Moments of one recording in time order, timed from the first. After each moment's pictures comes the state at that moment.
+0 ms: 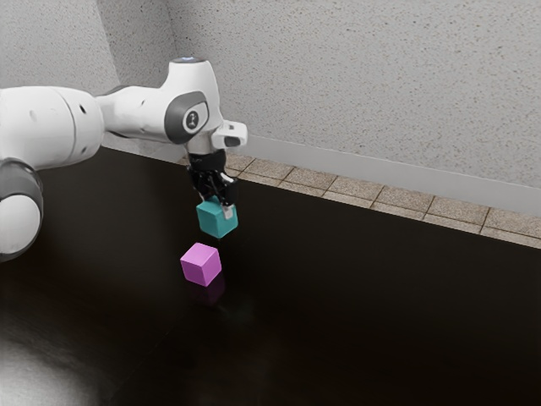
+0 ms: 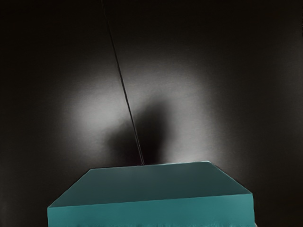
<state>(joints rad) -0.05 0.50 0.07 -1.46 -0.06 1.92 0.31</state>
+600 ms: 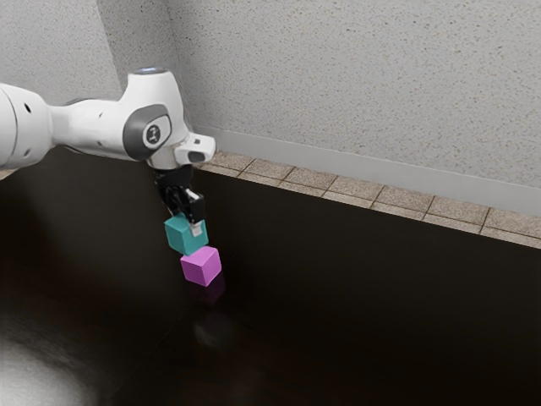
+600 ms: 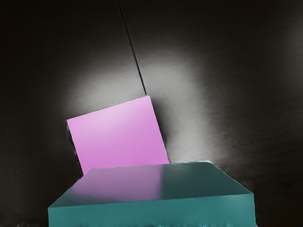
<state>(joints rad) -0.05 0.22 0.12 -1.87 -0.06 2.04 0.36</state>
